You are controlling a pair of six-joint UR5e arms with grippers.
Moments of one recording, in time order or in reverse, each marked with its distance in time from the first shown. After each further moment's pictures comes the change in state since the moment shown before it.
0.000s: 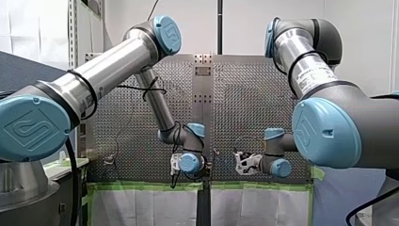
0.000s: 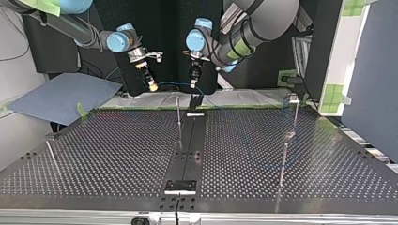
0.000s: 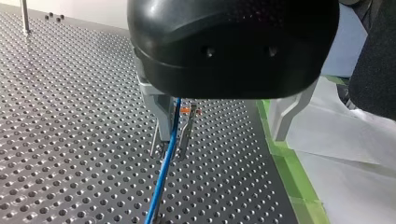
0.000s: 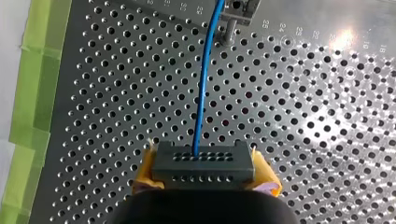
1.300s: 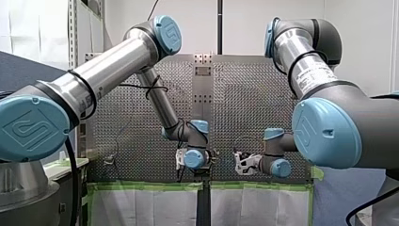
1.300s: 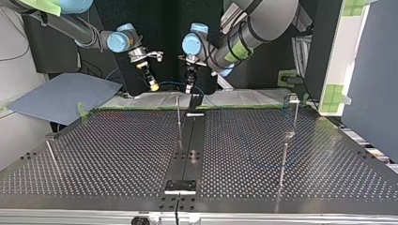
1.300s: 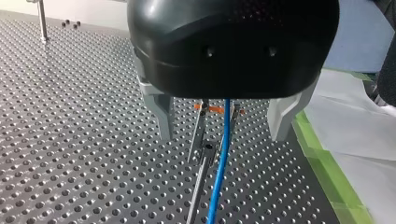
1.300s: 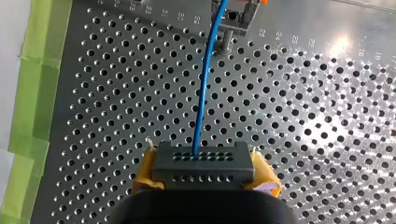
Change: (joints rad) left arm -0.007 0.000 0.064 -0.002 0.003 0.022; right arm 0.004 0.001 0.000 -0.002 -0.017 0.008
